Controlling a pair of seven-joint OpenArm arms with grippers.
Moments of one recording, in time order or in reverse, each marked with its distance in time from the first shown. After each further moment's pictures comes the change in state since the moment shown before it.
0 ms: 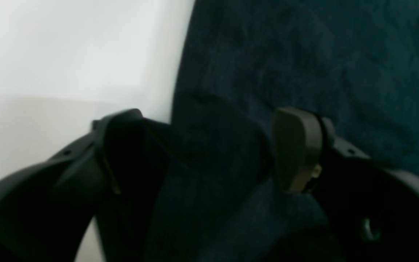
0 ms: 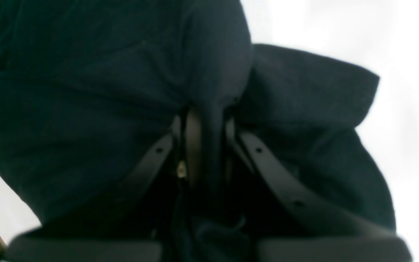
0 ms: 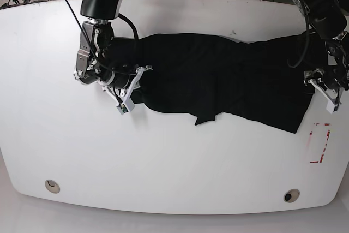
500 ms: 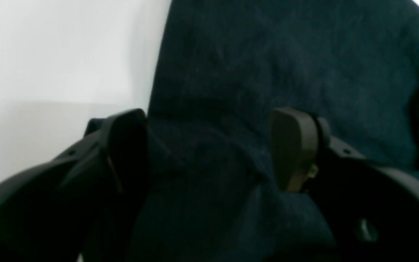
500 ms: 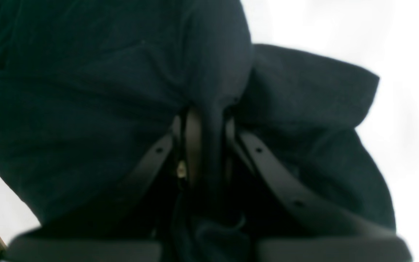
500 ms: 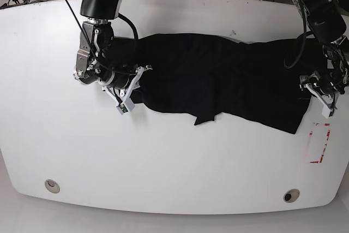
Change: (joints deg) left arm -1.8 -0.2 4.5 -4.1 -1.2 0.0 -4.3; right arm 0.0 0.1 0.0 0.0 -0.2 0.0 0.0
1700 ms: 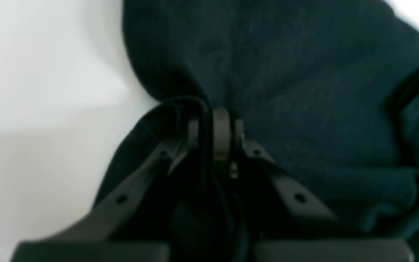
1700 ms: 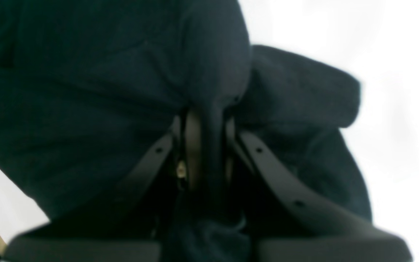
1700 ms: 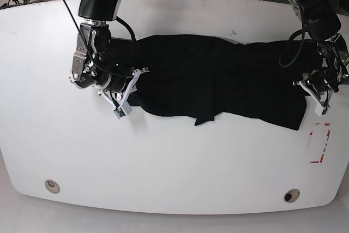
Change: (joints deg) left arm 1.6 2.2 -0.4 3.0 -0.4 -0.2 1.8; right arm 0.7 0.3 0.7 3.5 0.4 0.0 -3.7
